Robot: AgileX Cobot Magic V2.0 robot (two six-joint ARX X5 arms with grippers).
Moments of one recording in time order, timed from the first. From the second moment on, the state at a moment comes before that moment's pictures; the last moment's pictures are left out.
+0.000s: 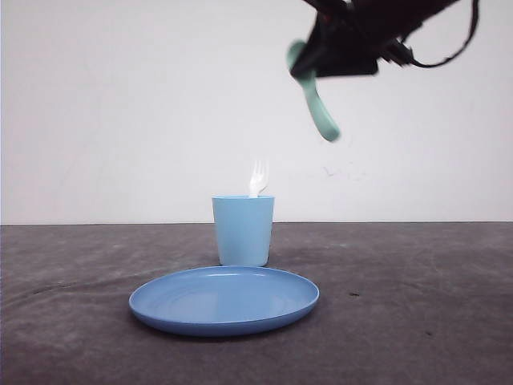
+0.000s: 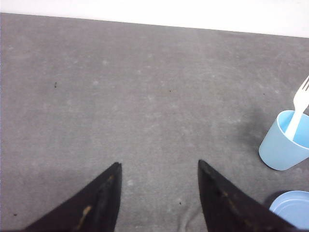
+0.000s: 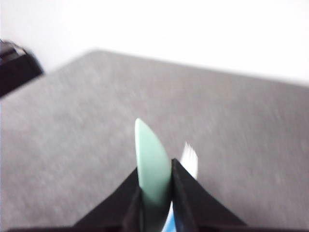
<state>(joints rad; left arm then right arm) 0.00 0.66 0.69 -0.44 0.16 -0.06 0.51 1.36 0.90 0.28 -0.23 0.16</state>
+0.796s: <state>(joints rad) 0.00 0.66 0.69 -0.44 0.16 -0.07 0.59 1.73 0.91 0.97 -0.23 0.01</state>
